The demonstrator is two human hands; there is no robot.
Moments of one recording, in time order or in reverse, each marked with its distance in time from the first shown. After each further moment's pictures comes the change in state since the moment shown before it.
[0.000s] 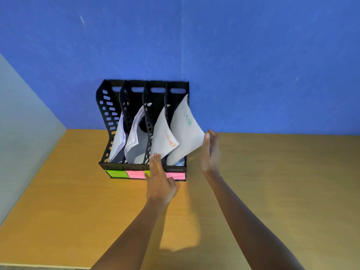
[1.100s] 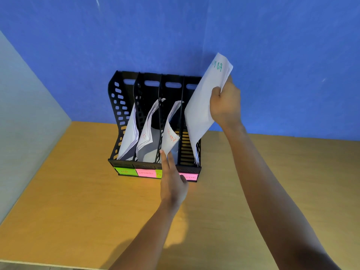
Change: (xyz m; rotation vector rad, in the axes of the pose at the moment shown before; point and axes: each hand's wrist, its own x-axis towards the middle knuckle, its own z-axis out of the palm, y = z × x) left_hand 0.006 0.006 -0.006 -0.154 0.101 -0.033; right_hand 0.073 -0.144 0.043 -0.419 -0.080 -0.343
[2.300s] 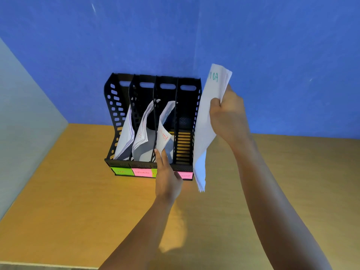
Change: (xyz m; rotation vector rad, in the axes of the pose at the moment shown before) left_hand 0.000 0.004 -0.009 -0.060 -0.050 -0.041; right_hand -0.050 -0.041 -0.047 -0.108 -0.101 0.082
